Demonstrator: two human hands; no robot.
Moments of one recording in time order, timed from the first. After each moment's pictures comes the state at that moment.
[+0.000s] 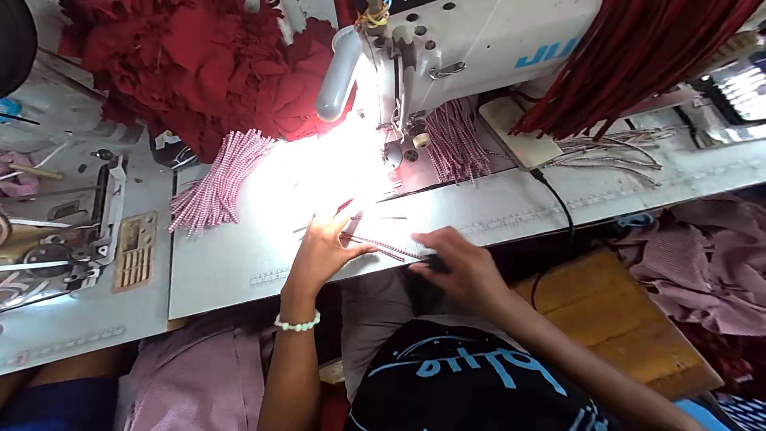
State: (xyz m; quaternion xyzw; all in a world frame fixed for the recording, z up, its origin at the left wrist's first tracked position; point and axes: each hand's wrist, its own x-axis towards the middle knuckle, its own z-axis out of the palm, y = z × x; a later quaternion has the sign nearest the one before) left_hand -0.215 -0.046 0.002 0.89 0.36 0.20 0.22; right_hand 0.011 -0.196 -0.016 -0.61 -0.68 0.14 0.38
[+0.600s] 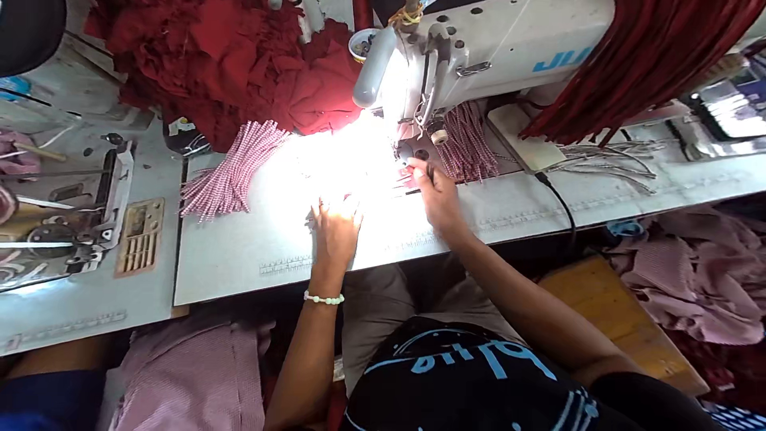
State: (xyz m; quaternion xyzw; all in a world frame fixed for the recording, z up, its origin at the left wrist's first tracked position) left_hand -0.199 -0.044 -0.021 0.86 0.46 0.21 0.07; right_hand -0.004 -0.102 -0.005 -0.68 -0.46 0.31 0.49
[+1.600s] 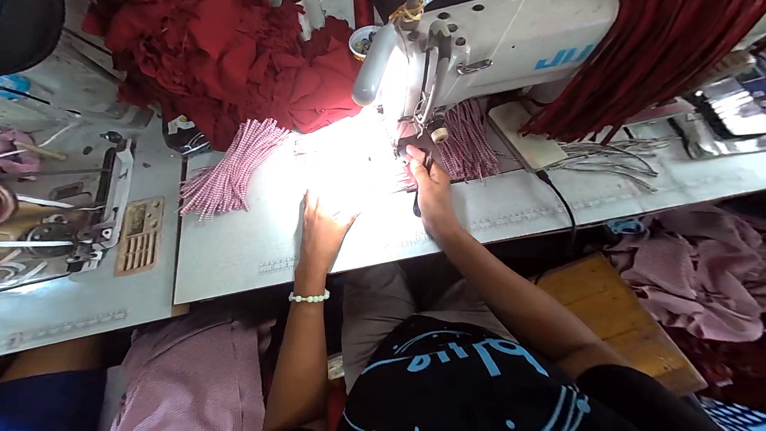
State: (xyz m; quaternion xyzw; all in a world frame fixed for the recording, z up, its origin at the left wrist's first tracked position) left_hand -0.220 -0.039 -0.011 0.78 0.56 0.20 0.19; right_hand -0.017 -0.082 -0.010 -0.63 -0.35 0.36 0.59
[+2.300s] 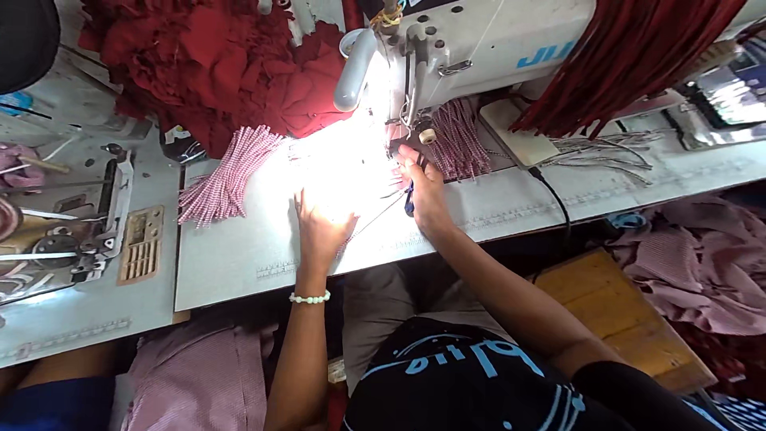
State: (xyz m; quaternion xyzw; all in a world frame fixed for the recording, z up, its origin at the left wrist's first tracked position) left_hand -0.211 -0.039 -0.013 0.81 0.49 0.31 0.14; right_hand -0.017 -0.082 -0.008 -0.57 -0.28 0.41 0.65
